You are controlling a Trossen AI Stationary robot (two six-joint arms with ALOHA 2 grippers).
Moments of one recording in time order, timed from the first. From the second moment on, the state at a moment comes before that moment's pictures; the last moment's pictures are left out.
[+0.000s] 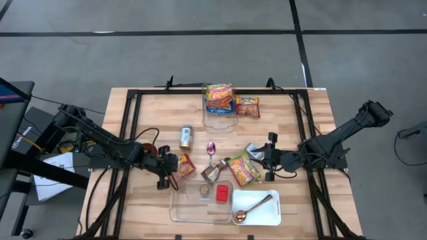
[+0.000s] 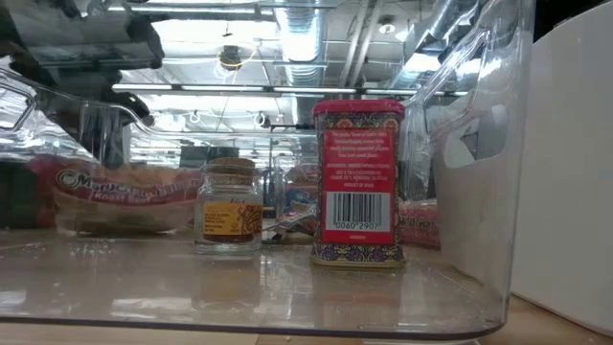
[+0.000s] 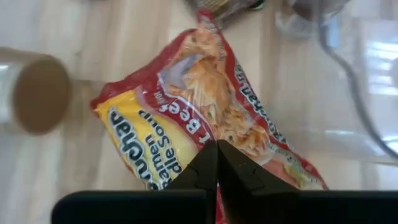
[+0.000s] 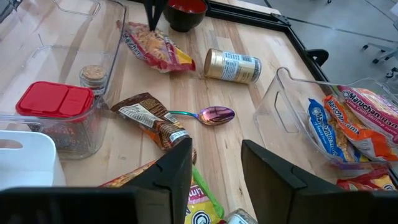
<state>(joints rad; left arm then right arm) -0.43 1.23 0.62 -0.44 -0.25 -0.45 0.51 1.06 0.70 -0.28 0.65 0.14</state>
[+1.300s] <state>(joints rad) 0.12 1.22 0.87 -0.03 -0.11 0.66 0.51 1.06 0.70 -0.28 0.65 0.14</state>
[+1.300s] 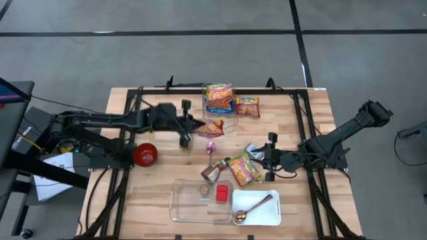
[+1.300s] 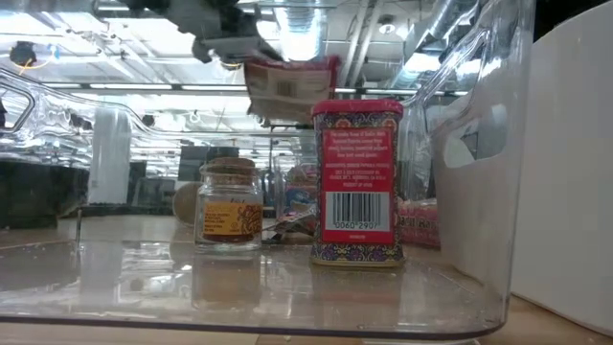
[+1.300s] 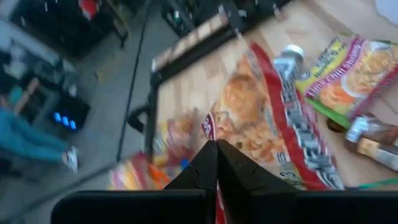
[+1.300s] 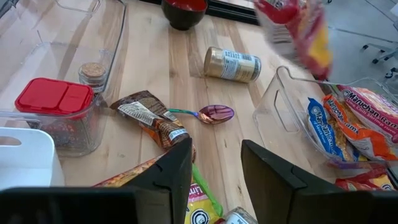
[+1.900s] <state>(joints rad) 0.30 1.61 1.02 0.19 -0.04 0.92 0.51 1.06 0.69 -0.32 0.65 0.15</state>
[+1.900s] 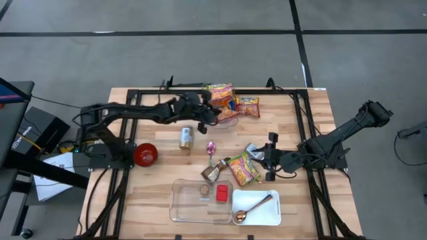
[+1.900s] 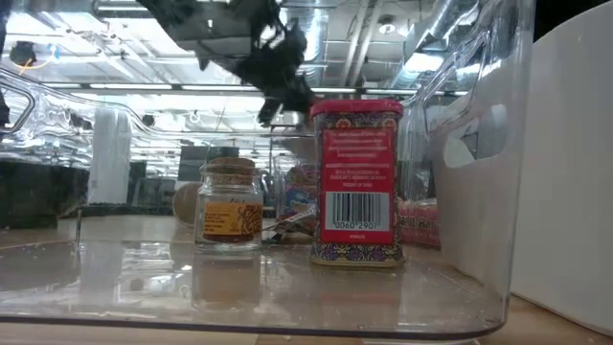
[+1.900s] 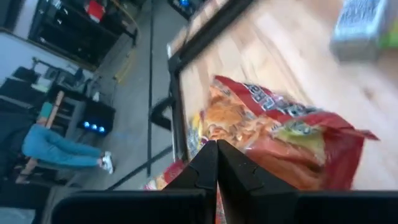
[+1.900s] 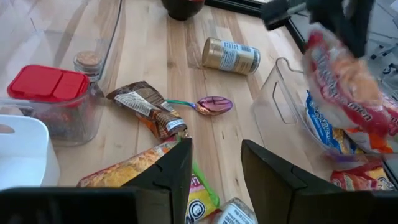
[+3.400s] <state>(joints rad) 0.16 1.04 0.65 0.07 0.35 0.41 0.38 1.06 0.61 -0.47 0.75 0.35</state>
